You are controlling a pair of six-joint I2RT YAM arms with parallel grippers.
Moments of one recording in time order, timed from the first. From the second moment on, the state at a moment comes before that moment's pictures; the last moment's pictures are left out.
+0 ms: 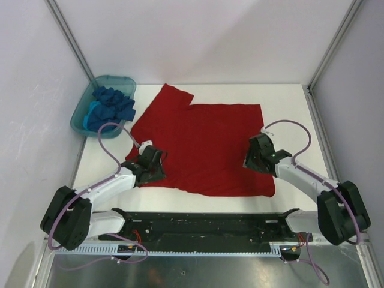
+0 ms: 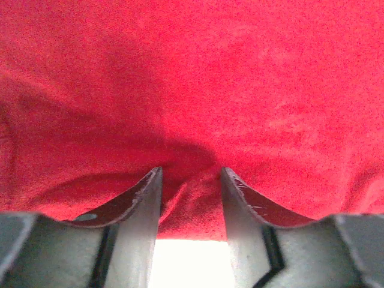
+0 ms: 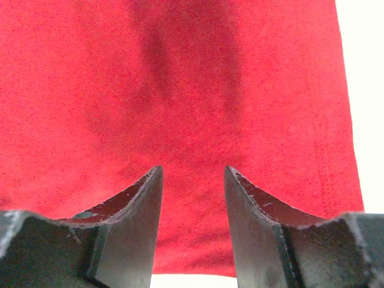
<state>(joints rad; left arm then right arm) -0.53 1.20 0.56 -0.40 -0.25 -0.76 0.46 1.25 0.71 -0.43 0.21 0.71</state>
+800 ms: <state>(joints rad) -0.54 0.92 0.57 -0.46 -0.23 -0.73 0.27 1.54 0.76 -0.19 0.11 0.67</state>
